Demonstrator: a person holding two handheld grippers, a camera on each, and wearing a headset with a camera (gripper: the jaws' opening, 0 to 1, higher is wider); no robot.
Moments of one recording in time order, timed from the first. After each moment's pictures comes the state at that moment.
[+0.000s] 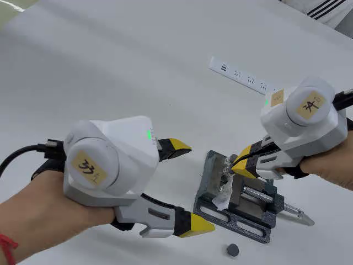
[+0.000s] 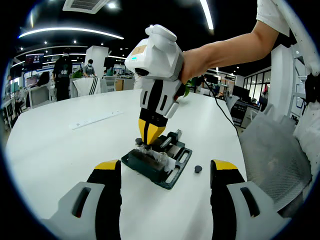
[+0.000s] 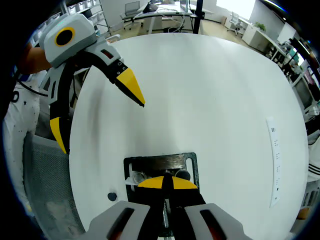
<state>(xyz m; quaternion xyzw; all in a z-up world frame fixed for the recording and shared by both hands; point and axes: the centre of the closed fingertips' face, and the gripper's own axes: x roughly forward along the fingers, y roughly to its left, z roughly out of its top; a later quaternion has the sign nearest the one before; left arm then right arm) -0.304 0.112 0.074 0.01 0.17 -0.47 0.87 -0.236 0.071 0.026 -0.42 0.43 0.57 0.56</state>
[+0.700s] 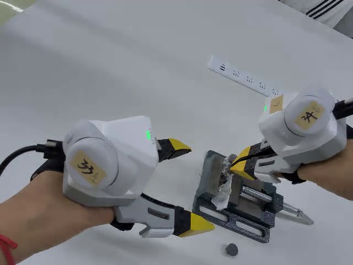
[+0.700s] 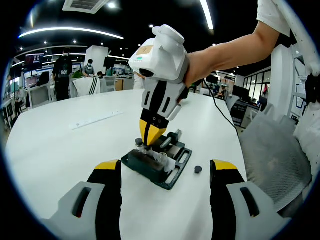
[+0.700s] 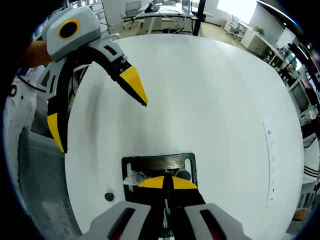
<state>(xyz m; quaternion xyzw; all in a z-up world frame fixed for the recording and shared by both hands) -0.302 0.112 0.075 0.00 0.17 -0.47 0.87 -0.237 0.072 0.026 -0.43 0.41 0.56 0.57</state>
